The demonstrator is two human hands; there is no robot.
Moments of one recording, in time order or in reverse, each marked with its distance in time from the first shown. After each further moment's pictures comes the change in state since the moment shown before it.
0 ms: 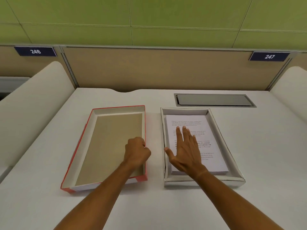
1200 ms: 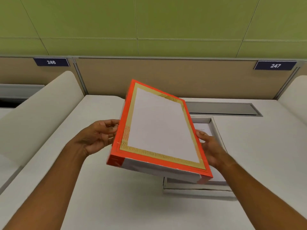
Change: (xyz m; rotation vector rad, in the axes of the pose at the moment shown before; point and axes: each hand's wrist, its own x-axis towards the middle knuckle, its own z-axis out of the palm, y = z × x) left_hand 0.008 -0.011 -0.158 -1.072 -0.468 -0.172; right_hand 0.034 0.073 -0.060 1.642 -0.288 0.496
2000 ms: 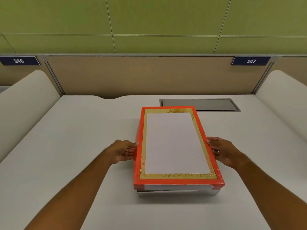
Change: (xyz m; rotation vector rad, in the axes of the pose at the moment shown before) left_hand 0.118 -0.104 0.096 0.207 0.207 -0.338; right_hand -0.002 -0.039 -0.141 -0.270 0.260 0.007
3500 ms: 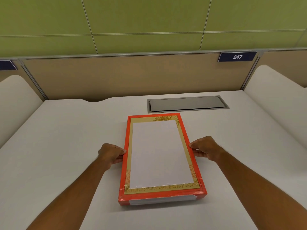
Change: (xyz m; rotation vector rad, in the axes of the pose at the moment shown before) left_hand 0.031 -0.006 0.036 0.129 0.350 0.092; right_hand 0.039 -0.003 -0.001 -0.277 0.039 0.039
